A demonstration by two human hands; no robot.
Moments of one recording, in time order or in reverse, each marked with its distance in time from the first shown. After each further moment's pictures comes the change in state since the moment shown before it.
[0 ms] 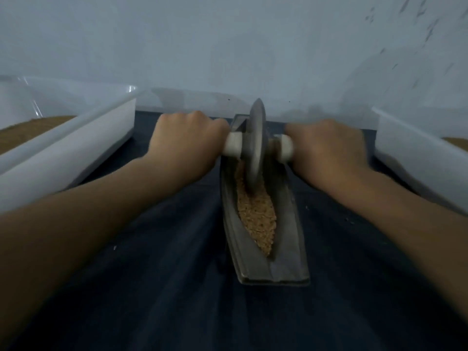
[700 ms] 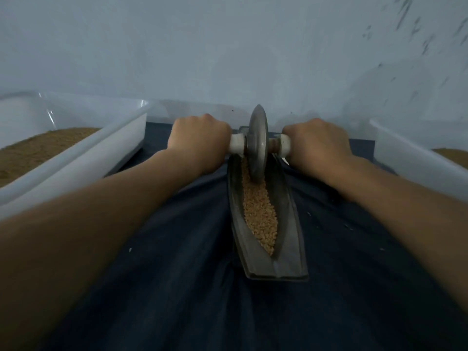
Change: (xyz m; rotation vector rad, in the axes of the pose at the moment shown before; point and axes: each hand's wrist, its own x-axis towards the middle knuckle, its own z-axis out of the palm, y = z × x) left_hand 0.029 -0.002 0.005 -0.112 -0.178 -0.093; right_hand 0.037 0.000 -0.002 0.050 -0.174 0.011
